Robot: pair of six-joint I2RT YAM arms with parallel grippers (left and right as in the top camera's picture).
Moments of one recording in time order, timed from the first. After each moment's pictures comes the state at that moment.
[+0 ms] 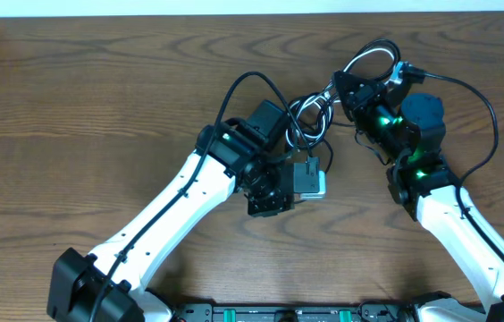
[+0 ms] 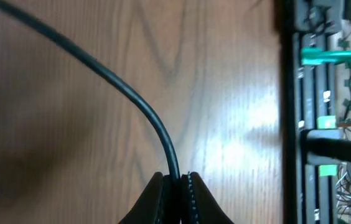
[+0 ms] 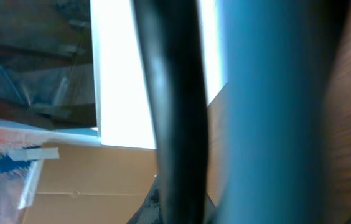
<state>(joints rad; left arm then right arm) -0.65 1.57 1.33 -1.13 0.49 0.86 0.25 1.36 0.79 0.42 -0.29 1.32</state>
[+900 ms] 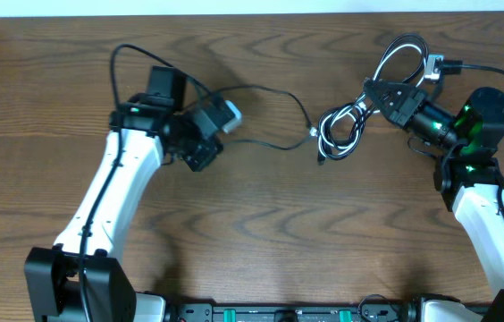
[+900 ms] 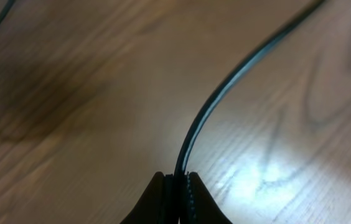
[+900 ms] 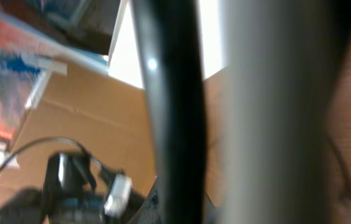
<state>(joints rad) -0.15 1.58 1.25 -0.93 0.41 0.68 -0.07 1.36 0.79 0.40 -0.92 0.94</state>
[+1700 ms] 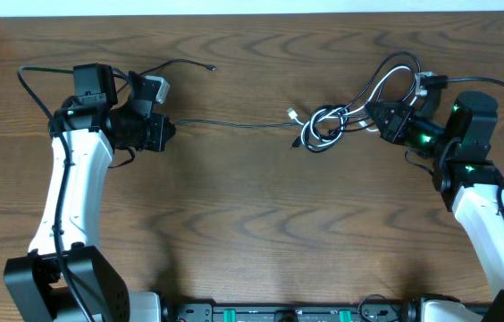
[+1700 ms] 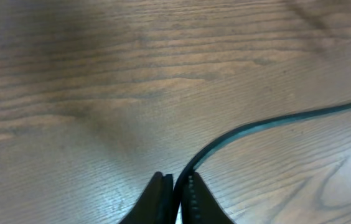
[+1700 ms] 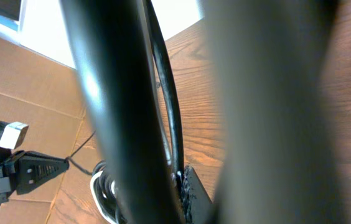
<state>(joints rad) 0.15 1.58 1.25 -0.86 0.46 0.31 -0.07 1.36 0.79 0.06 -0.74 0.55</state>
